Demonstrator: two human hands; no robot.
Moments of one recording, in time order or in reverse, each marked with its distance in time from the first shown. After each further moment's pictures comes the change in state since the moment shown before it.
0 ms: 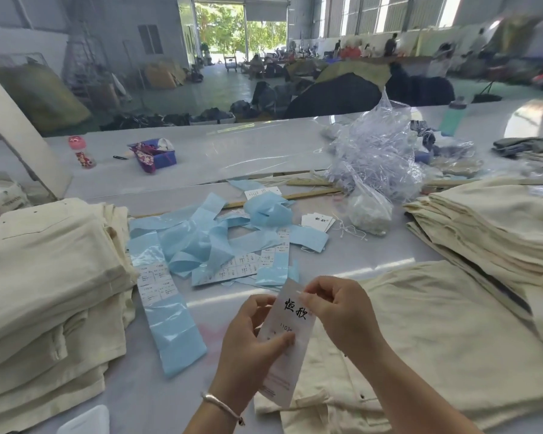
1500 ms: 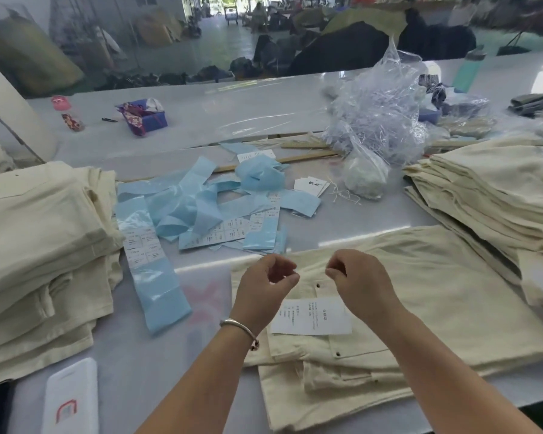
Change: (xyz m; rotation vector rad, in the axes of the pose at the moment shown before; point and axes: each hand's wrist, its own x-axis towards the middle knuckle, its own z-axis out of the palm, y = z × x) left_hand 0.039 -0.024 0.056 0.187 -0.021 -0.015; right_hand 0.014 0.064 -0.044 -0.413 -0.091 -0.004
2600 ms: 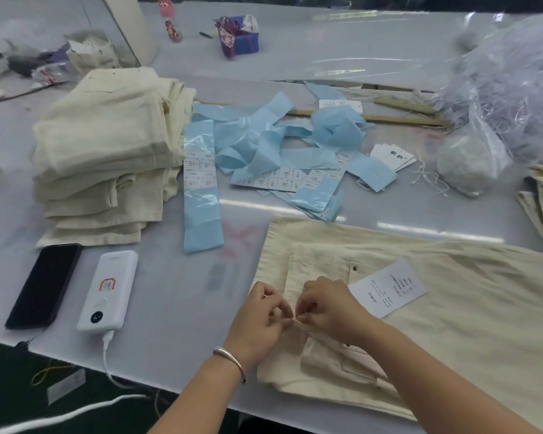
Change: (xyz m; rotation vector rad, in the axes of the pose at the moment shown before) left_hand -0.086 -0.079 0.016 0.354 0.099 -0.223; right_hand 0.005 0.026 0.089 -0.125 -0.781 -0.572
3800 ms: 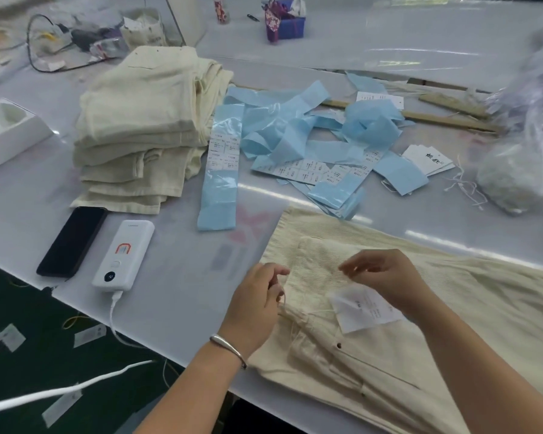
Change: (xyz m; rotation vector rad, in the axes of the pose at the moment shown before) left_hand -0.006 0.038 0.003 -0.014 0.301 -0.048; right_hand -0.015 0.057 -0.061 0.599 0.235 0.144
